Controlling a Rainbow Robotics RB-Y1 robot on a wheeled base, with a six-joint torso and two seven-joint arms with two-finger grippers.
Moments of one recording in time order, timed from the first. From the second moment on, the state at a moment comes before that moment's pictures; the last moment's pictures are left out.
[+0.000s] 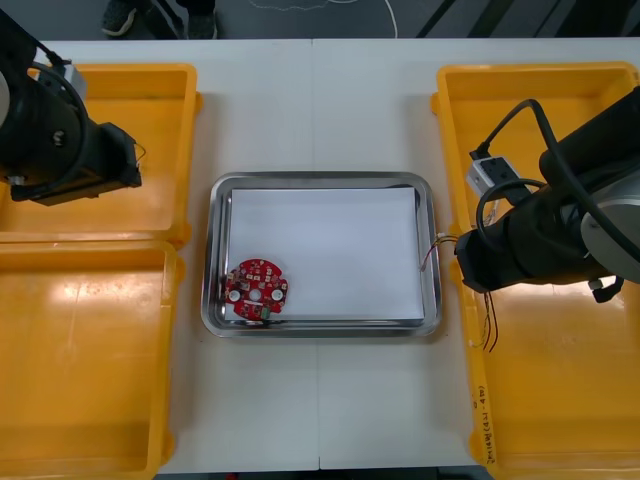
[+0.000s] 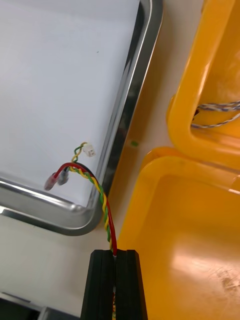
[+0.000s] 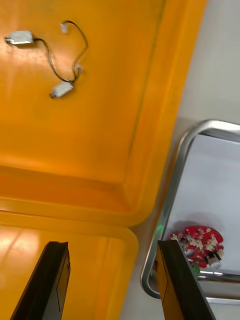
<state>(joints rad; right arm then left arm) -0.42 -0.59 0.19 -2.27 -0.71 1.92 1.14 -0.61 0.73 -0.03 -2.04 0.77 1.91 -0.80</state>
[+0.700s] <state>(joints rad) -0.58 -0.50 0.40 -2.13 -0.57 1.85 1.46 -0.62 0.74 0.14 -1.78 0.63 1.91 -1.21</state>
